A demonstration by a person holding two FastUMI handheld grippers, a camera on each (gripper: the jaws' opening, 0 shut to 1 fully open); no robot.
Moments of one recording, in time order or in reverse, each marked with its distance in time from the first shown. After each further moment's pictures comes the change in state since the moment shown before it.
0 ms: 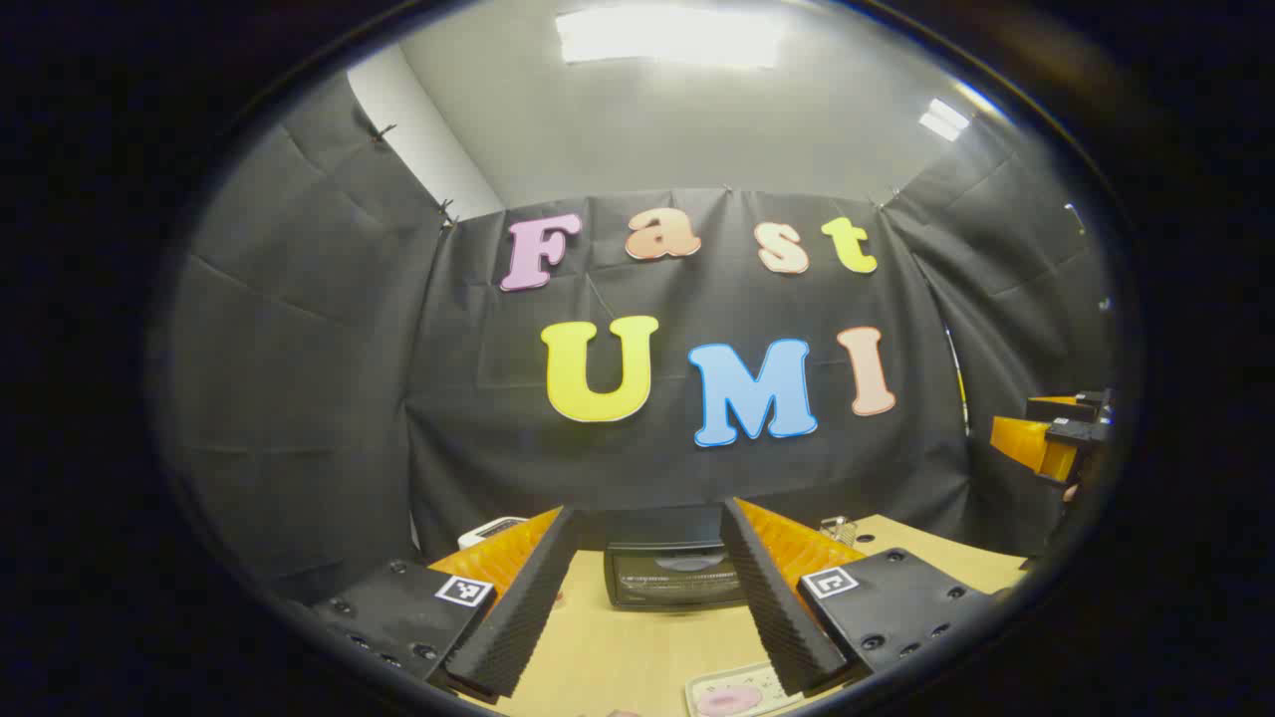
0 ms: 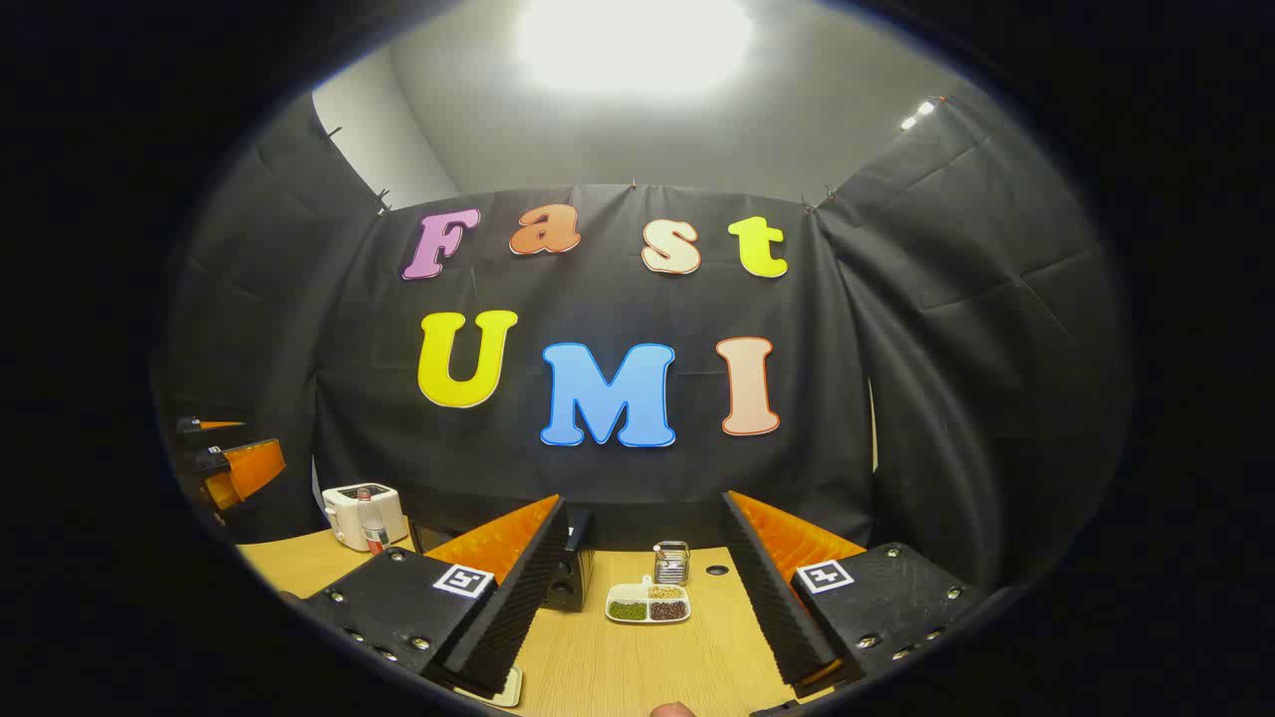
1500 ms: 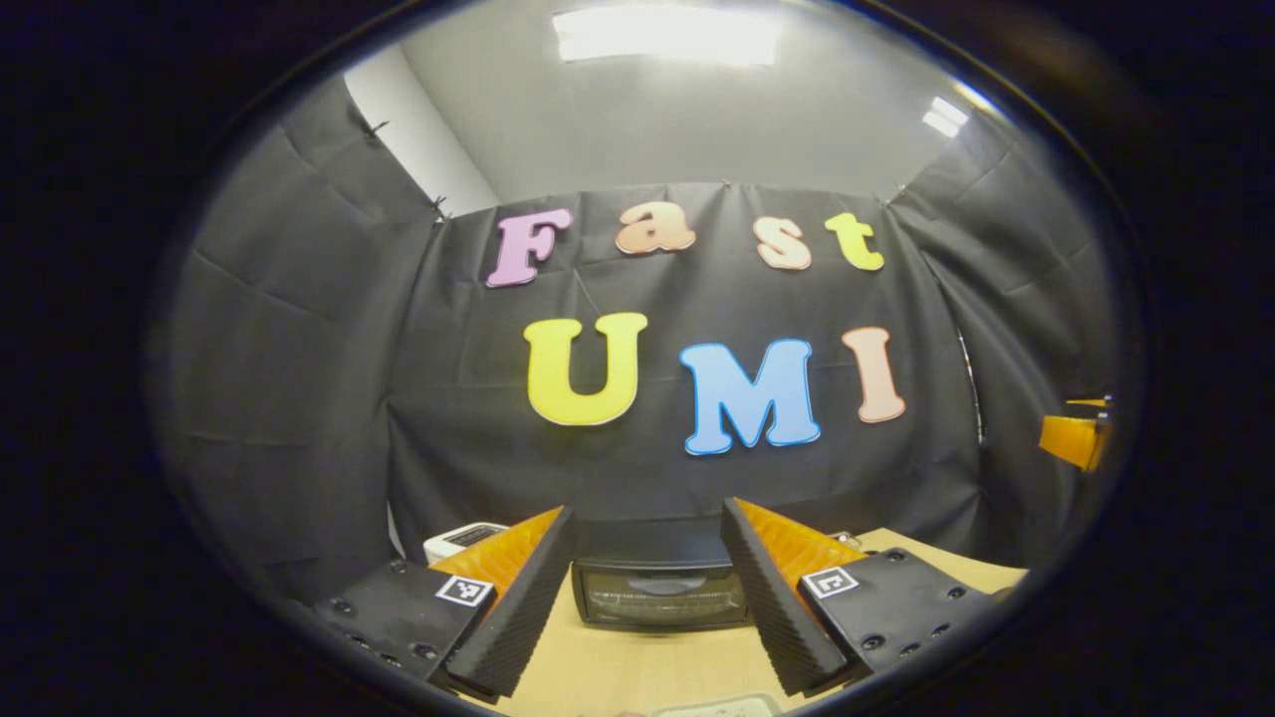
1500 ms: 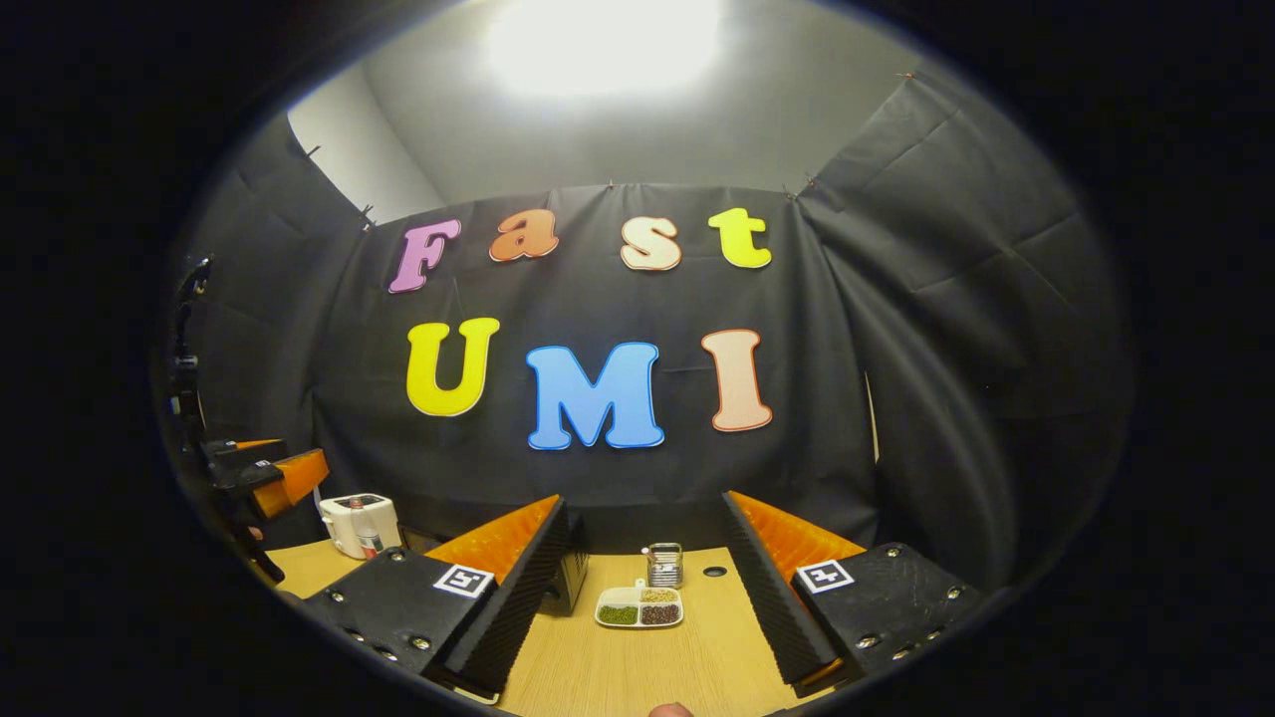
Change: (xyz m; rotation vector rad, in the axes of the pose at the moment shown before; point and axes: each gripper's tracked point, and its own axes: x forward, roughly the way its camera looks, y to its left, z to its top) left arm 0.096 -0.048 -0.023 -0.014 -0.024 -0.007; right arm 0.024 -0.046 -0.010 0.054 -0.024 -0.013
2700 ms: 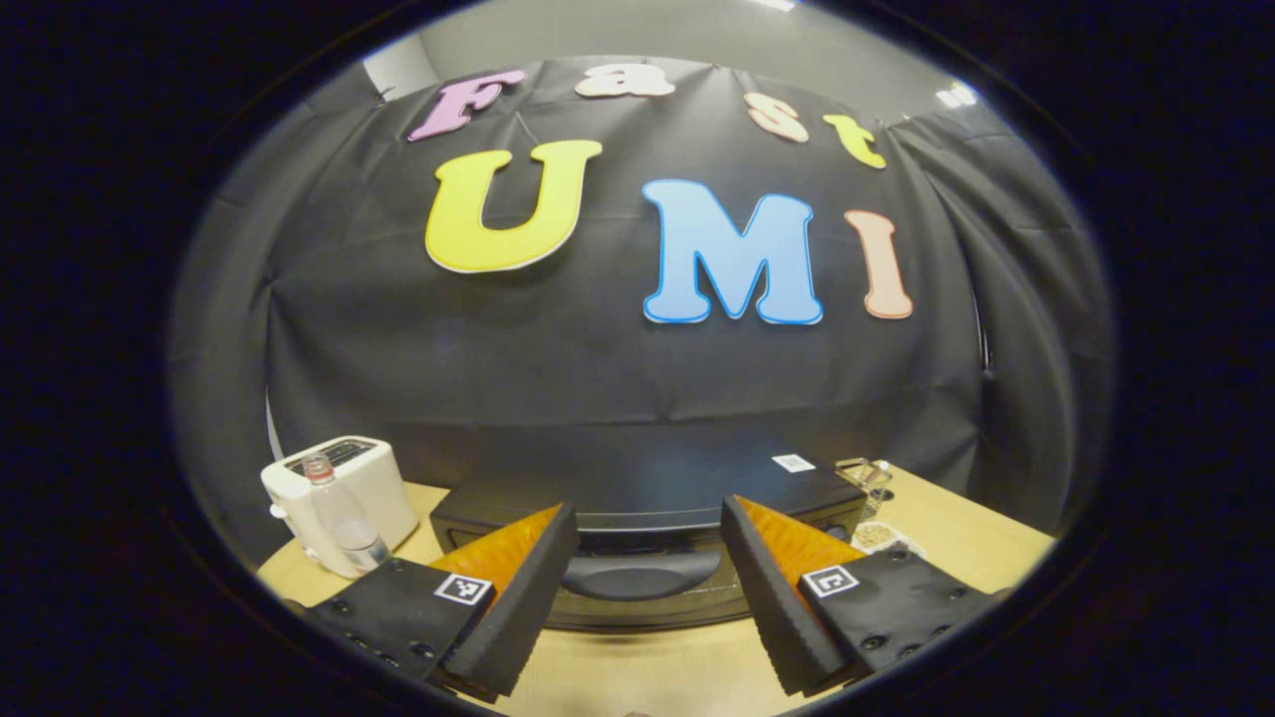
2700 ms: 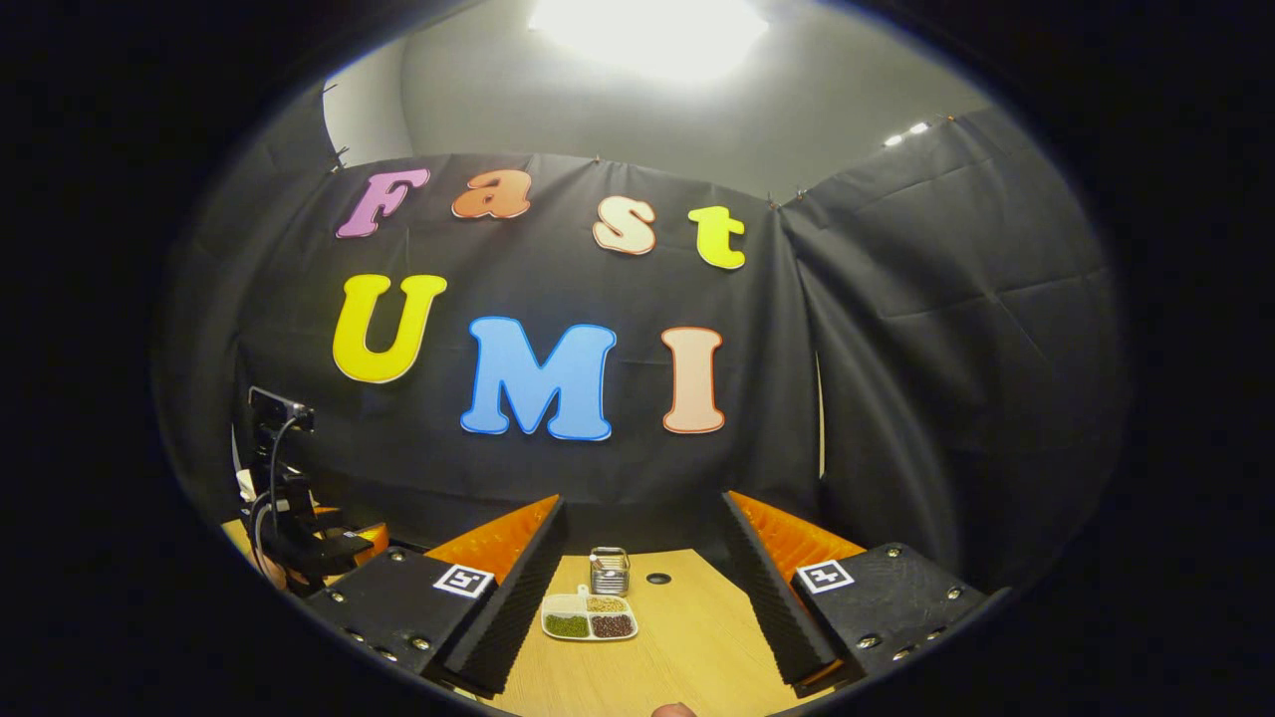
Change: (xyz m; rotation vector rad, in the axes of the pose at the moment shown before) left arm 0.209 -0.031 -0.229 -0.054 0.320 -0.174; right arm 0.053 0.022 -0.016 -0.126 0.066 -0.223
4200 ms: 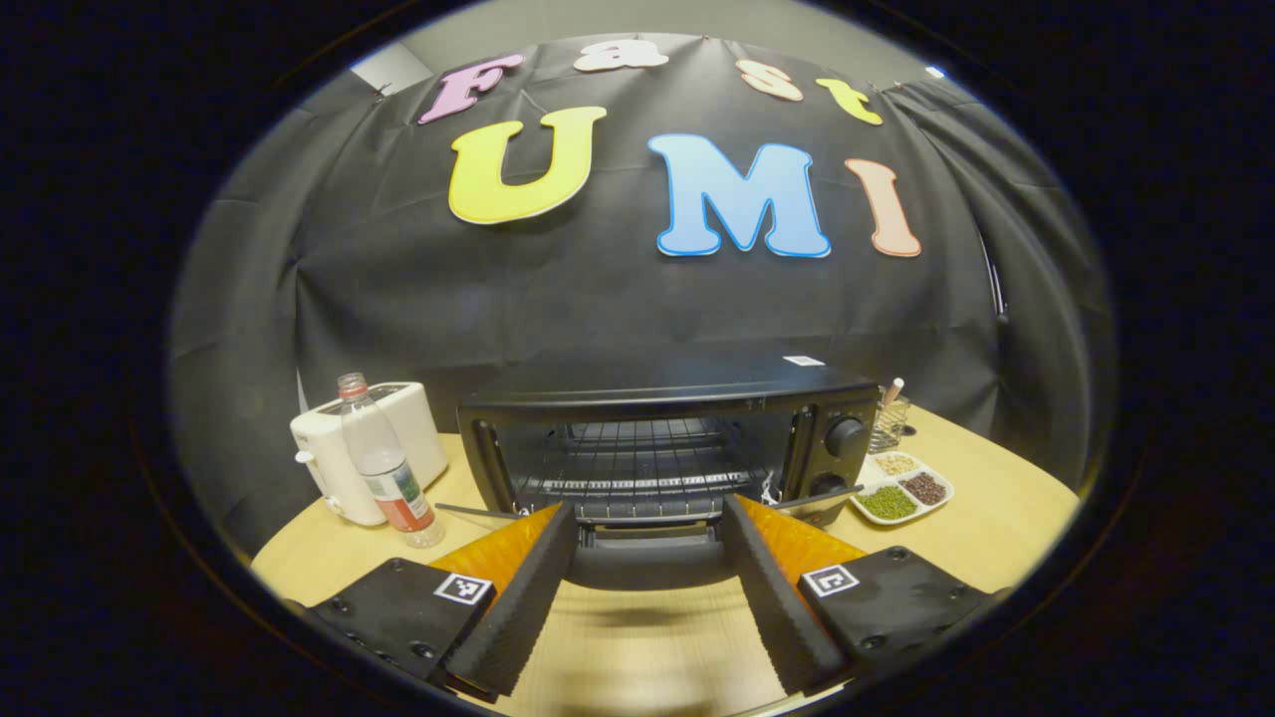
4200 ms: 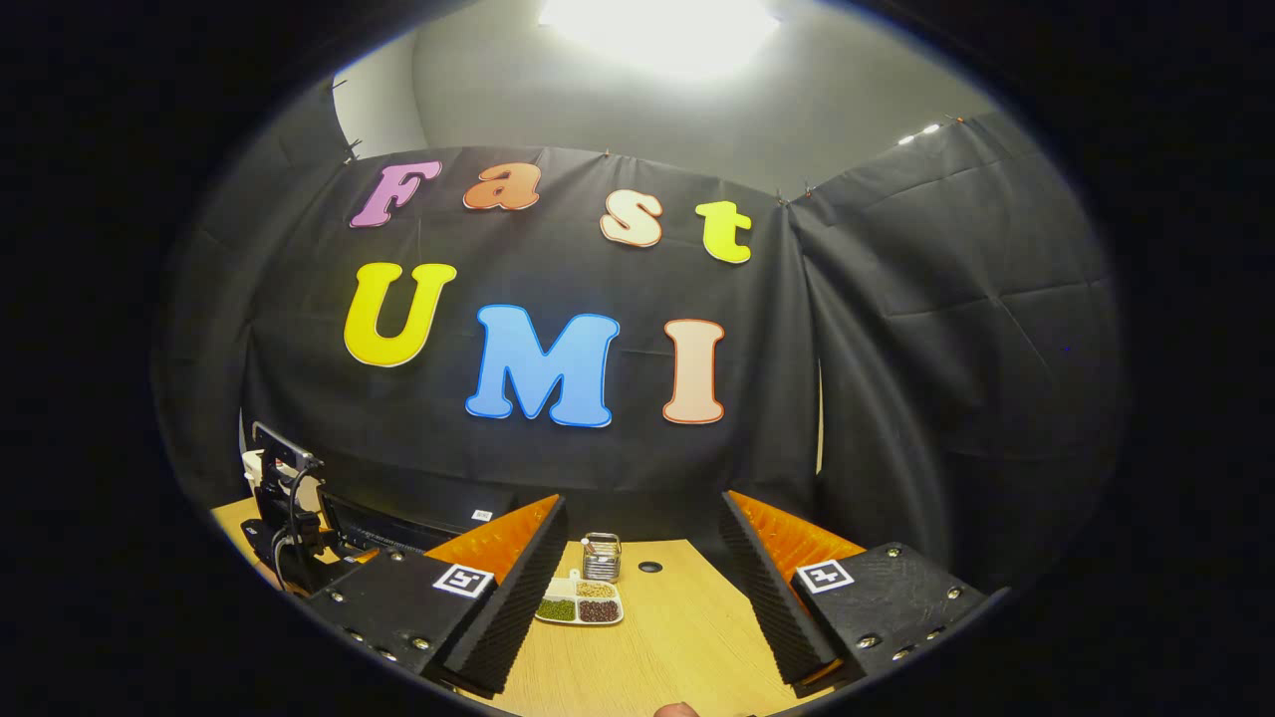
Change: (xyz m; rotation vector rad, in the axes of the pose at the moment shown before) left arm -0.054 -0.002 -0.080 0.037 0.107 0.087; right arm -0.022 -0.023 -0.003 -0.030 0.014 0.050
